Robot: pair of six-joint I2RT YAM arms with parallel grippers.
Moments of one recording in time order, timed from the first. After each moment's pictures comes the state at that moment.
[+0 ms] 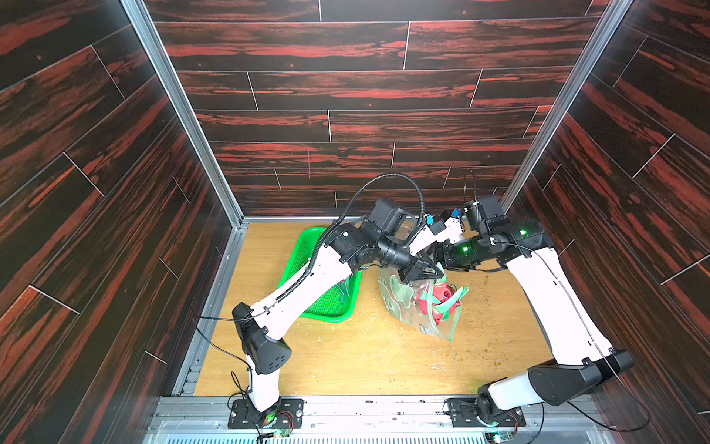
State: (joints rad) left arm -0.83 1.87 2.13 -0.89 0.80 0.03; right arm 0.38 1.49 1.83 -1.36 -0.40 0.28
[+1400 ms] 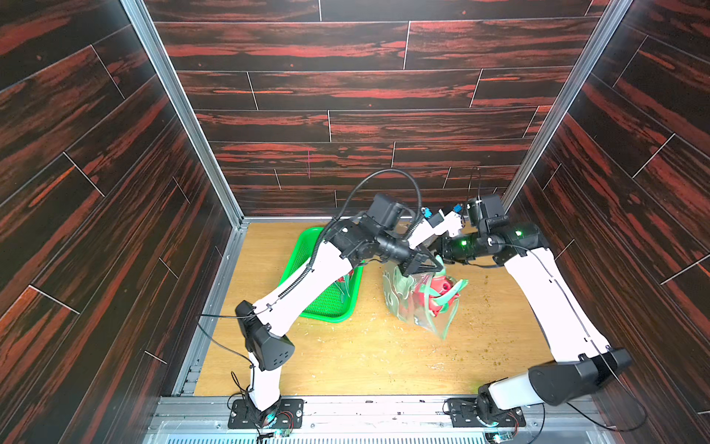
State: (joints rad) left arm -0.84 1.91 2.20 -0.87 0.78 0.01; right arm 0.32 1.51 1.76 -1.15 -0.52 0.39
